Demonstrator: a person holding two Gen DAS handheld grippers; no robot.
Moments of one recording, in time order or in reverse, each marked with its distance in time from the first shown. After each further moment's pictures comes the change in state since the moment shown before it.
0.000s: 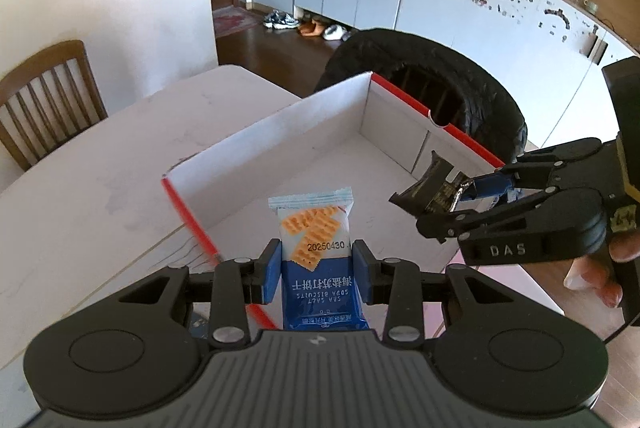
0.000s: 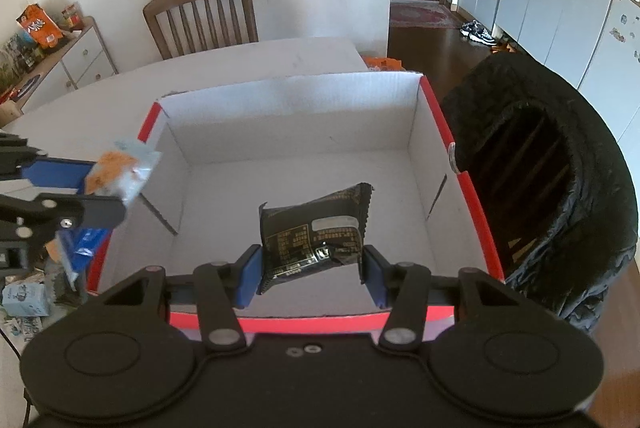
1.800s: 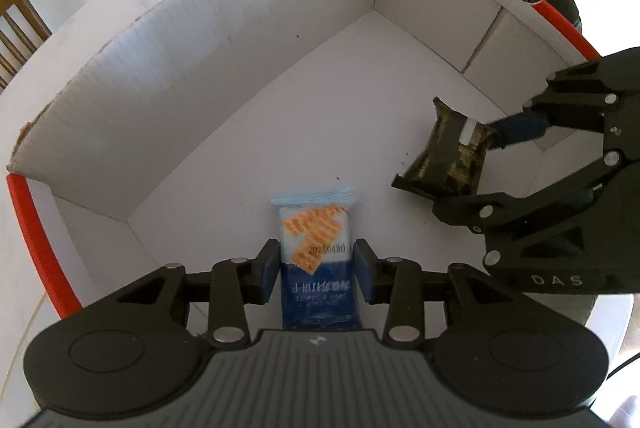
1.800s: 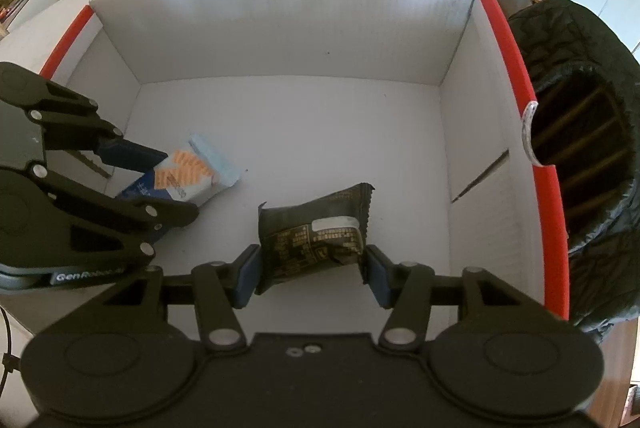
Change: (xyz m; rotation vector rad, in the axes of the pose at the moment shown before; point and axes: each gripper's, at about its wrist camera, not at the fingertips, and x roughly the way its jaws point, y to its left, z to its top) left arm 0.149 0.002 0.004 0.077 0.378 0.013; right arm 0.091 -0.025 0.003 -0.091 0.266 0.027
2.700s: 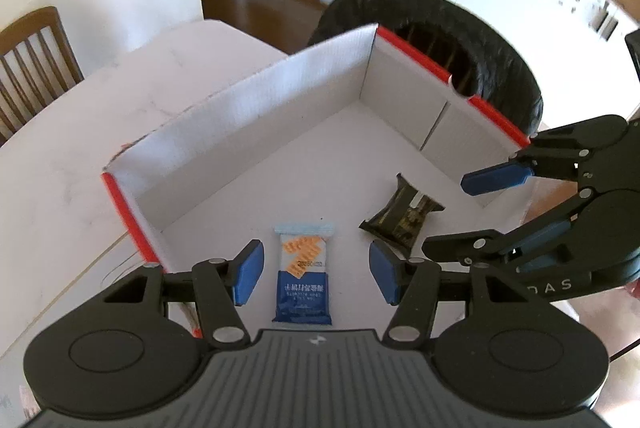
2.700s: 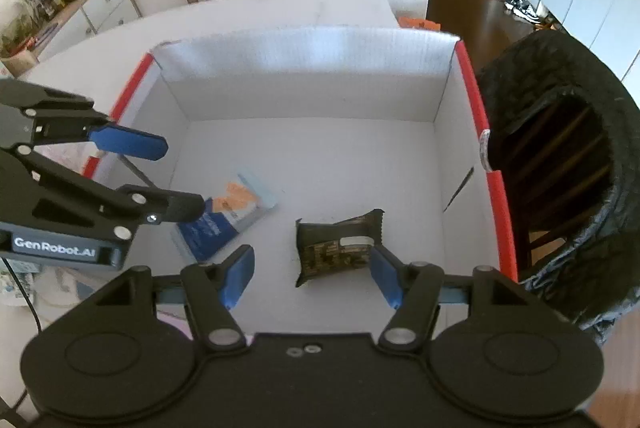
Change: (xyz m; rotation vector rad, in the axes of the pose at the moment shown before) left arm -0.080 0.000 -0.020 -0.107 -0.254 -0.033; right arm -0.064 0.004 -0.012 0.008 -0.143 0.052
